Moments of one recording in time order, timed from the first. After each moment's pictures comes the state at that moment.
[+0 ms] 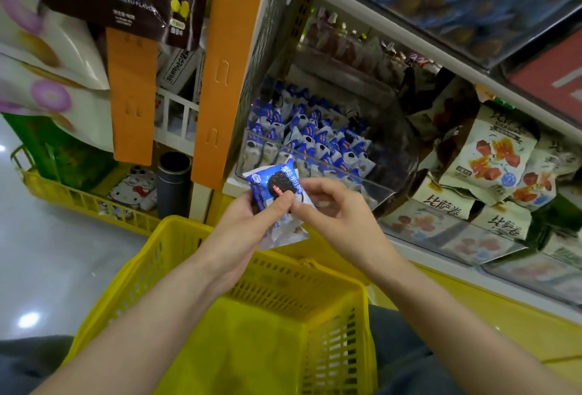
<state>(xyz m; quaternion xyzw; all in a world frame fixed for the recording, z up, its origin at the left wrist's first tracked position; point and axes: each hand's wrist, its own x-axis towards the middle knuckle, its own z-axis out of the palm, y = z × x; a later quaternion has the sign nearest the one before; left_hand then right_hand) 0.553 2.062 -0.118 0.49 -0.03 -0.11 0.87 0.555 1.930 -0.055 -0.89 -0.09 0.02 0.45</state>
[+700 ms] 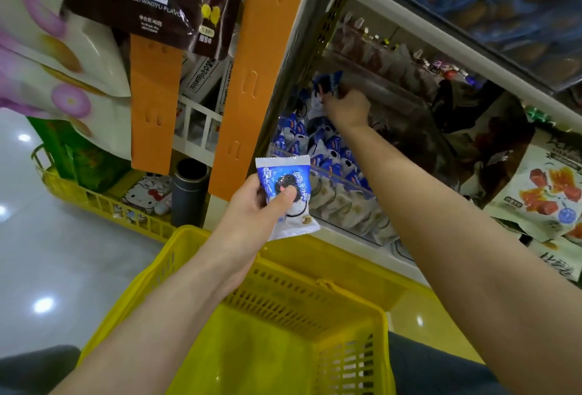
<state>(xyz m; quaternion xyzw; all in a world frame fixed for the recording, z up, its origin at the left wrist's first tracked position) 0.575 2.082 -0.099 0.55 0.04 -0.04 0.83 0.769 1.968 -0.039 -0.93 0.04 -0.14 0.35</state>
